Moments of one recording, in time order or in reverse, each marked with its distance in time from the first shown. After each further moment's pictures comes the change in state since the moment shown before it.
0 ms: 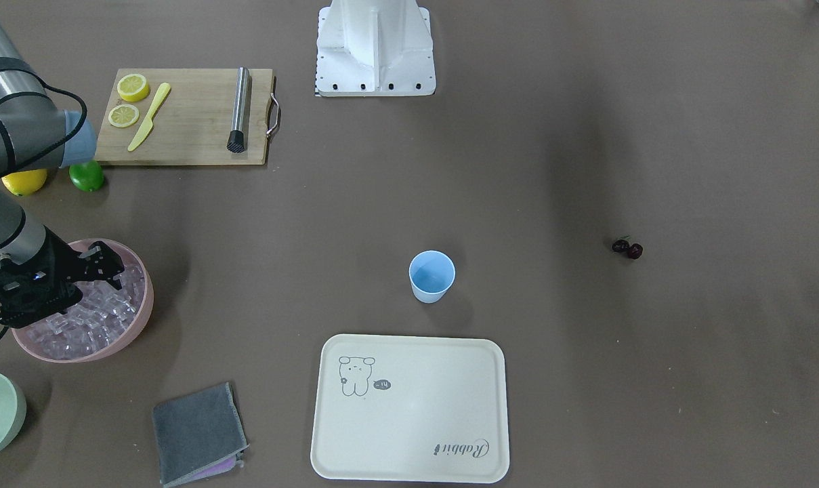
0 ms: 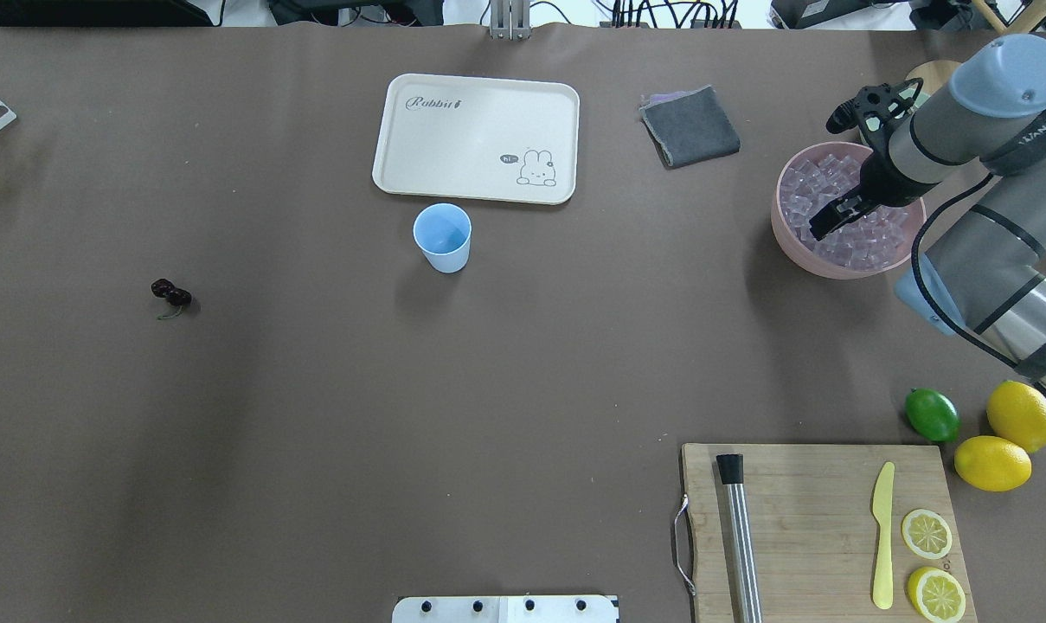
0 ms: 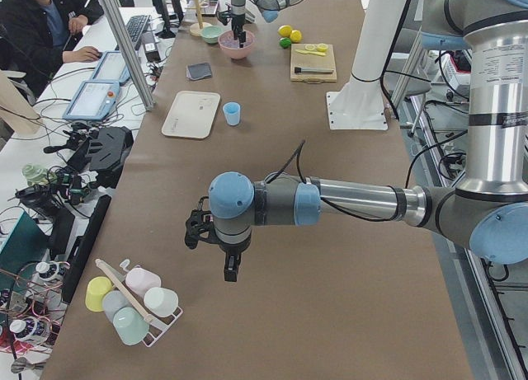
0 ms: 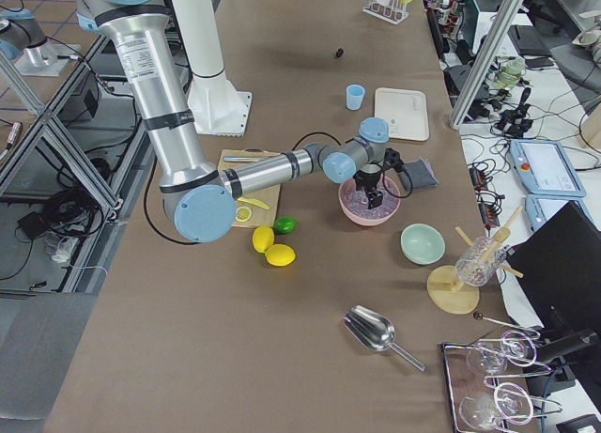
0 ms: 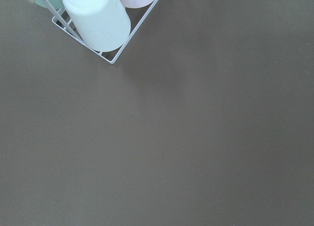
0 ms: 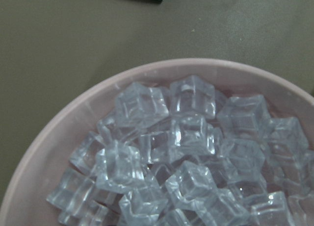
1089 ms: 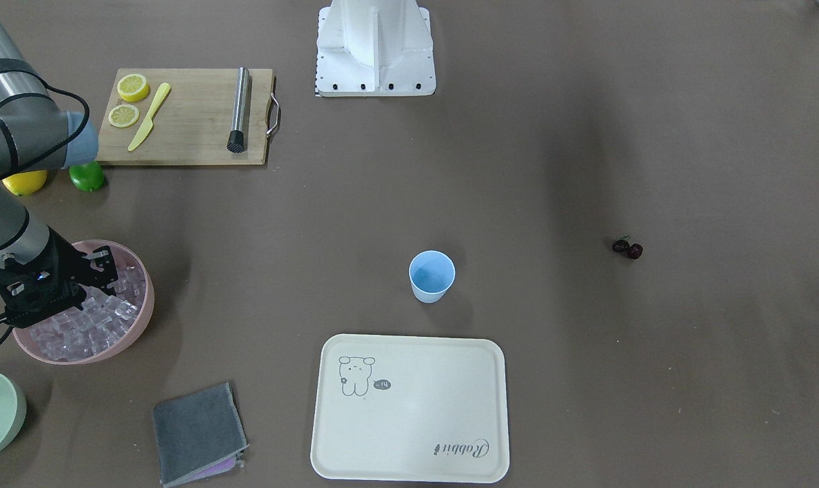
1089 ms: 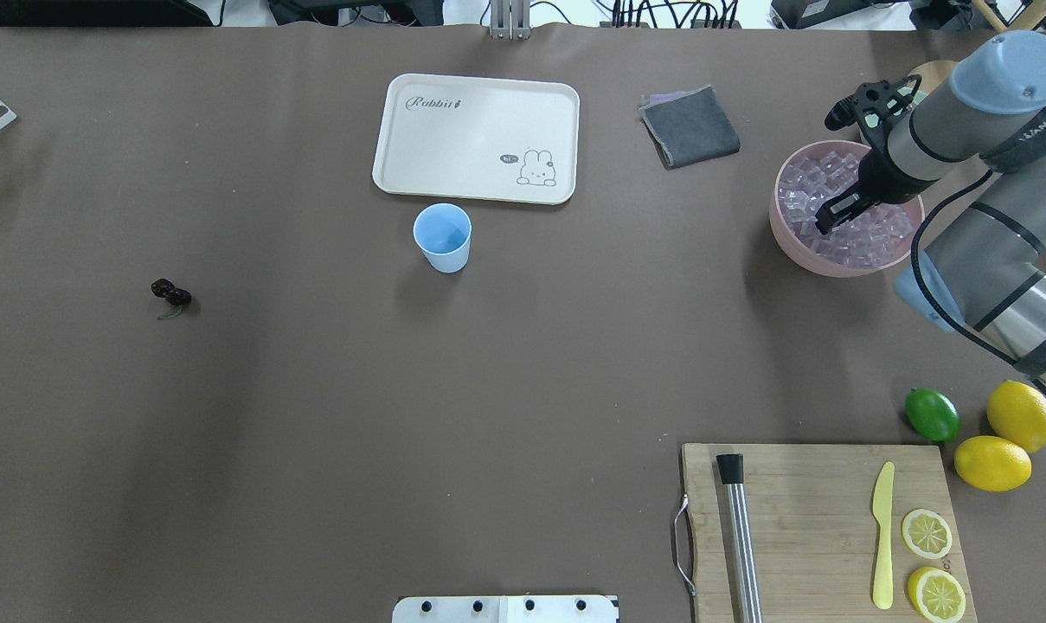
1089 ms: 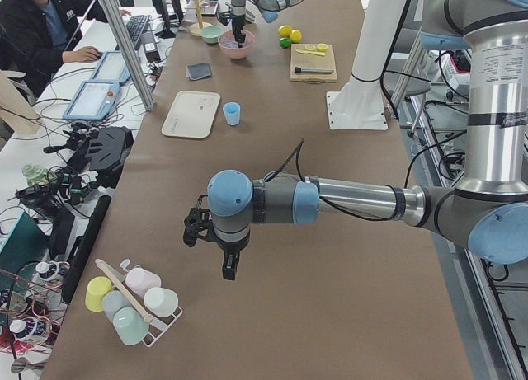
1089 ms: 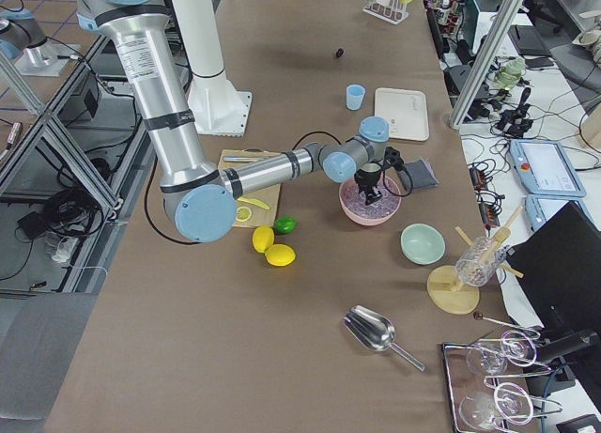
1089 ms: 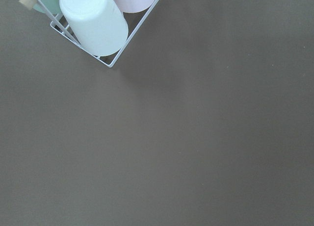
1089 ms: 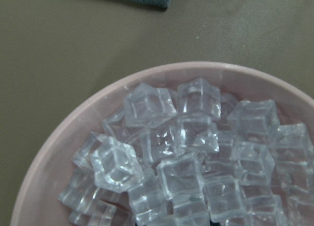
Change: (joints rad) left arm 0.000 -0.003 -0.001 0.000 -0.001 0.000; right arm 0.012 0.010 0.008 -0.004 0.016 0.002
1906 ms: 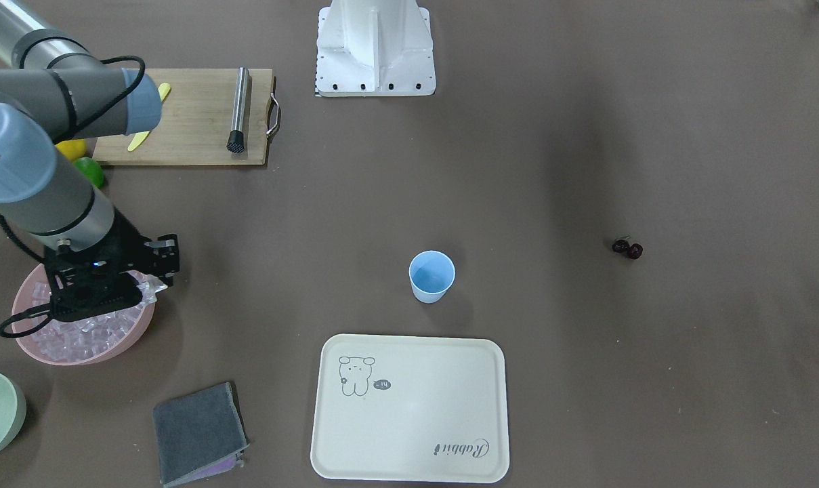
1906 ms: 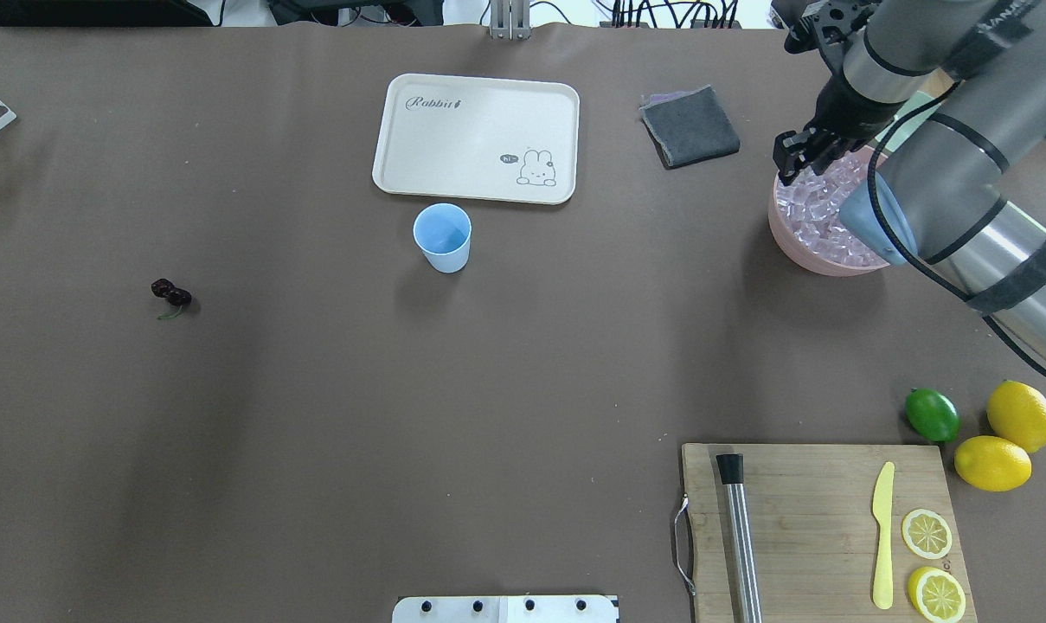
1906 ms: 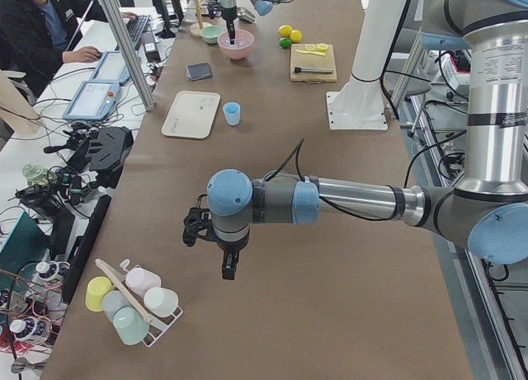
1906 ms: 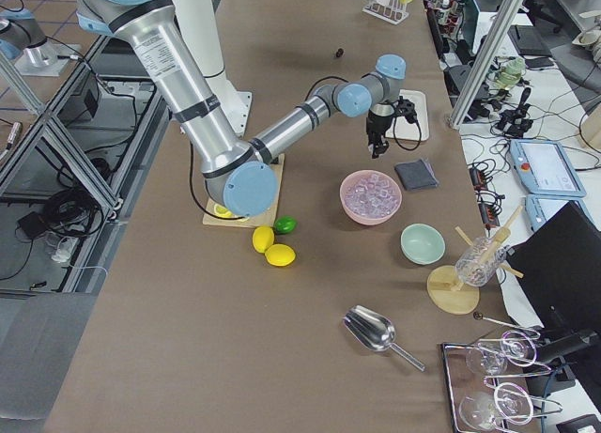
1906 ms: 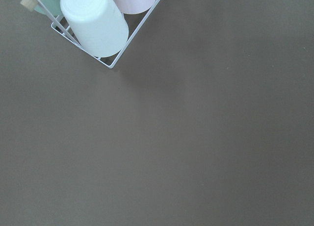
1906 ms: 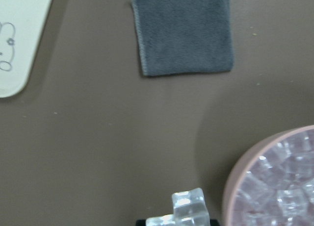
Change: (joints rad) left arm -0.001 -0.002 -0.002 0.000 0.002 0.000; right arm -0.057 0.280 0.104 -0.428 -0.015 0.304
